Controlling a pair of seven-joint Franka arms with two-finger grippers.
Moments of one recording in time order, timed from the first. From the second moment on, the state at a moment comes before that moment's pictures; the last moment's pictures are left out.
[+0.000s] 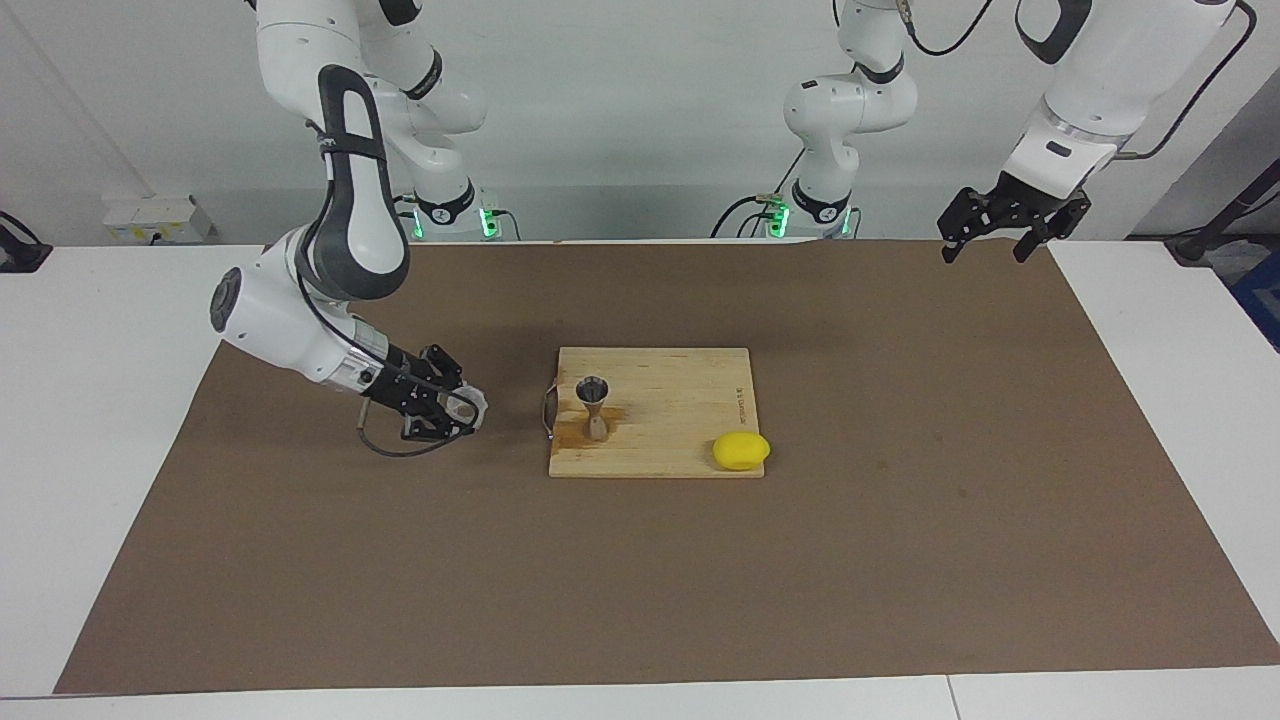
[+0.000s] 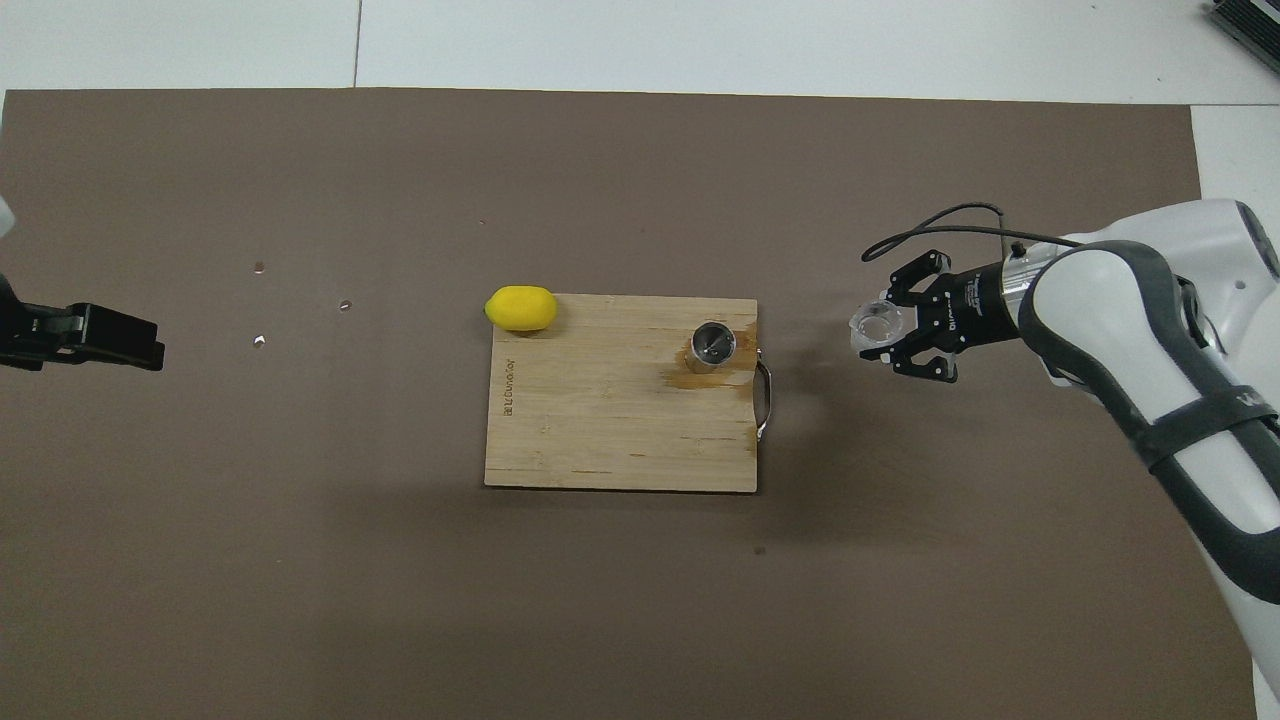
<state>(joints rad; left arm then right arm) 0.07 -0.07 -0.13 -1.64 -0.02 1.54 0.01 -0.09 0.25 0.08 -1.98 0.71 2.06 1.25</state>
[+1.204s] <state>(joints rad) 0.07 -0.07 -0.13 -1.64 -0.02 1.54 0.01 -0.32 0.23 0.08 -2.17 0.75 2.06 0.78</state>
